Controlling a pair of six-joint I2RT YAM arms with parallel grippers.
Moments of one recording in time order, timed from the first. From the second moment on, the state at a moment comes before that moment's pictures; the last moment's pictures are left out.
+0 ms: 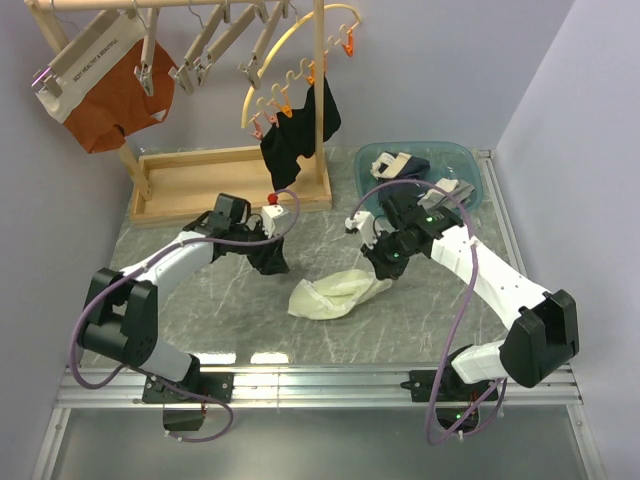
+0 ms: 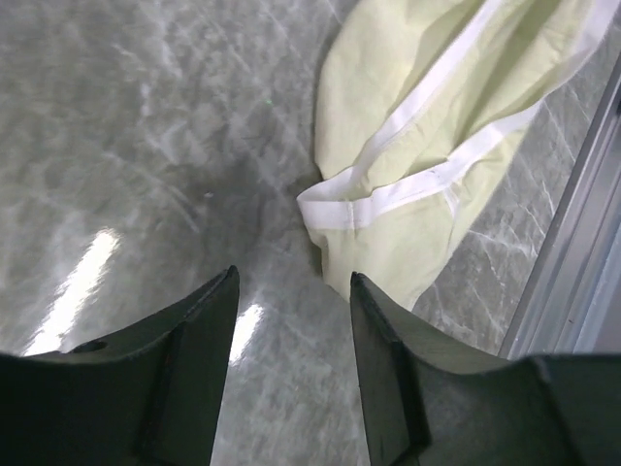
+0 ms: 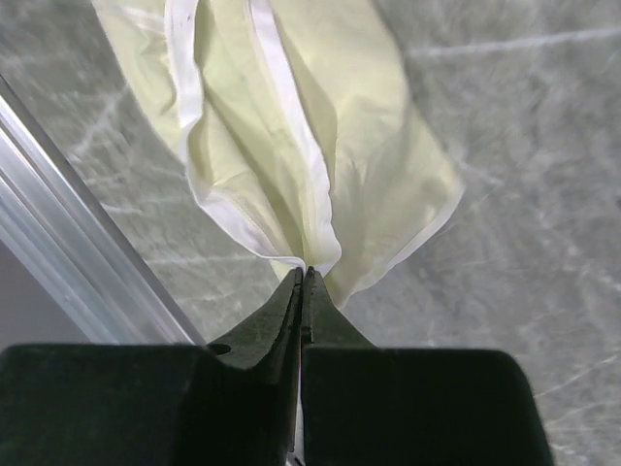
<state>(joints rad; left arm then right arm) -0.33 1.47 0.92 -0.37 0.74 0.30 0.52 1.37 1.17 -0.98 -0.32 -0.47</state>
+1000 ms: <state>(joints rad) -0.61 1.64 0.92 -0.30 0.53 0.28 0.47 1.37 1.08 -0.95 -0.32 -0.45</state>
